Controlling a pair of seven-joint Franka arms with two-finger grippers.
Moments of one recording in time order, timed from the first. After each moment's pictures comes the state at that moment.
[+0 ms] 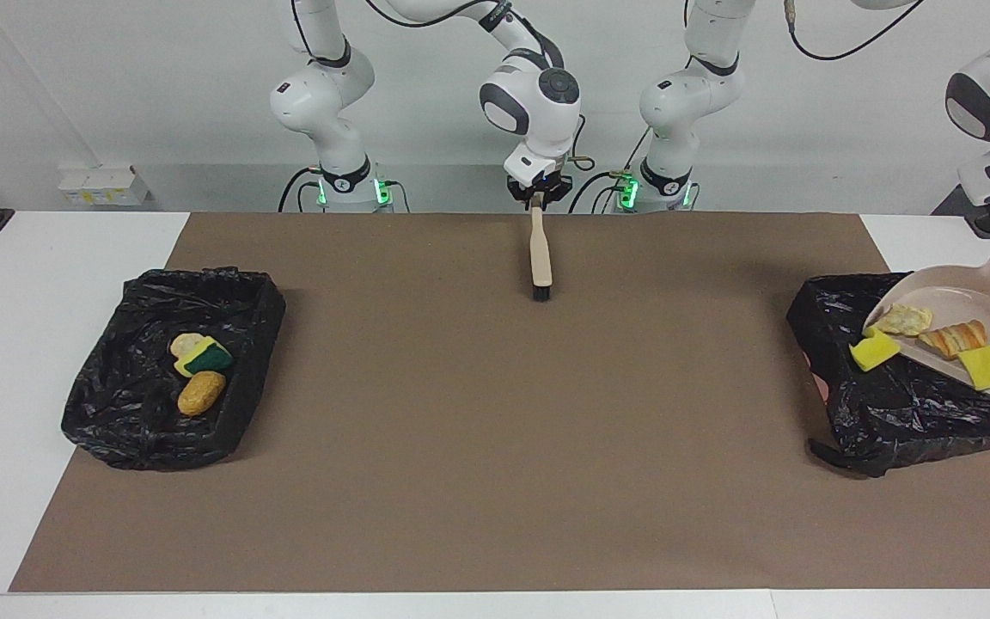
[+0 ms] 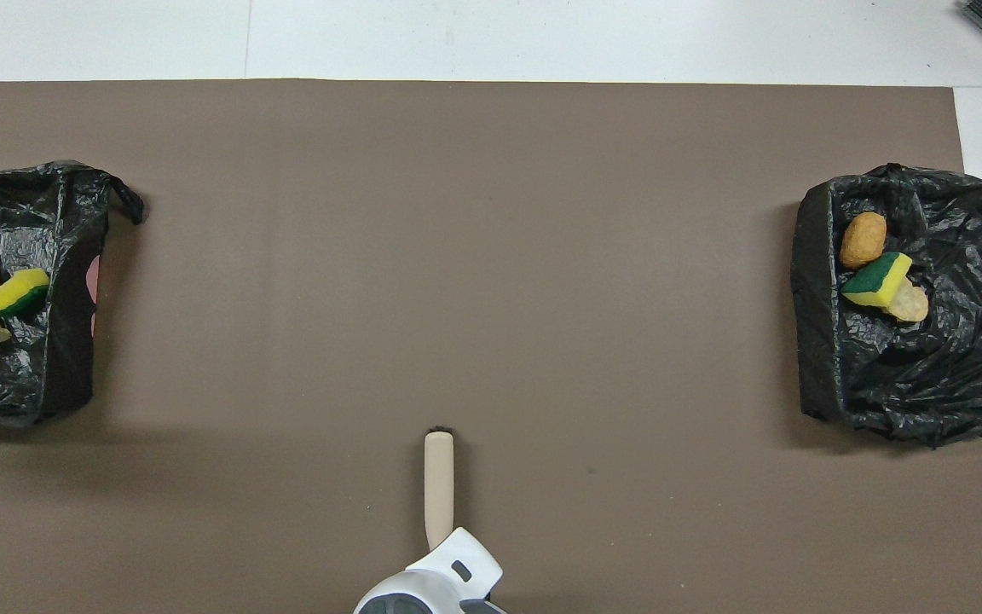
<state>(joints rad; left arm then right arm) 0.36 0.01 -0.01 -1.82 0.85 1.94 1.18 0.90 0.06 0.16 -2.18 0.19 2.13 0.96</state>
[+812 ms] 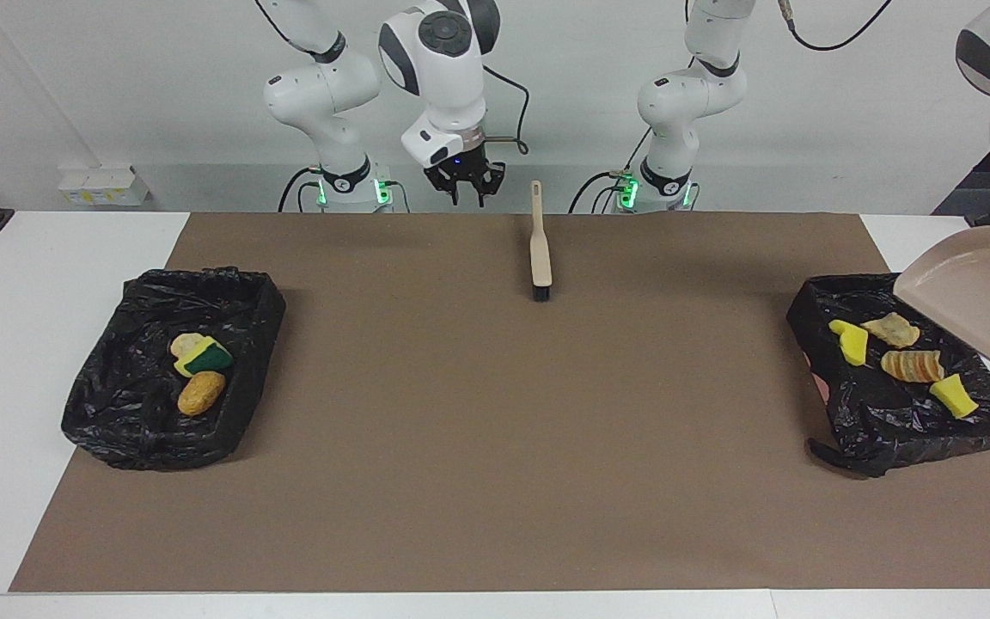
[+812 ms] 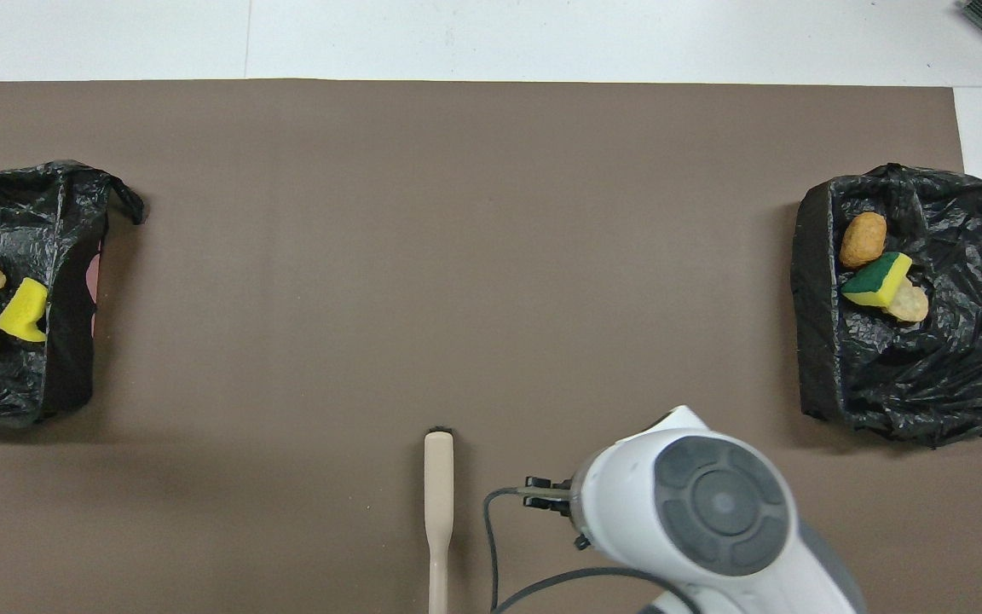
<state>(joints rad) 0.31 0.01 -0.01 -1.62 0.65 1.83 1.35 0.44 -0.25 0.14 -2.13 0.17 1.80 0.73</state>
